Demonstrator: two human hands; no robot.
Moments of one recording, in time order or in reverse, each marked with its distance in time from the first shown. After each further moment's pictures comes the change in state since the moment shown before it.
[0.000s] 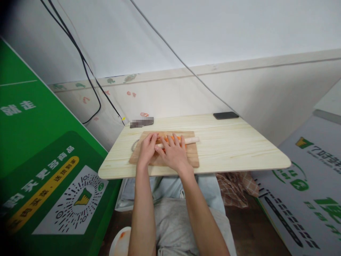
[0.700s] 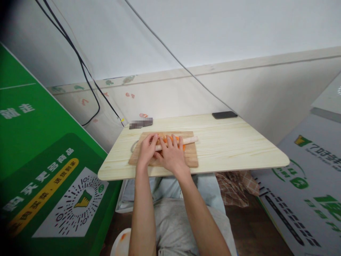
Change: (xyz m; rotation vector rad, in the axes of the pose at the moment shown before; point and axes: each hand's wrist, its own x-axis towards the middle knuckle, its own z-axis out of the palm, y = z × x) left_hand -0.002 0.004 0.001 0.014 0.005 -0.011; right_hand -0.002 -0.001 0.014 -0.052 0.073 -0.015
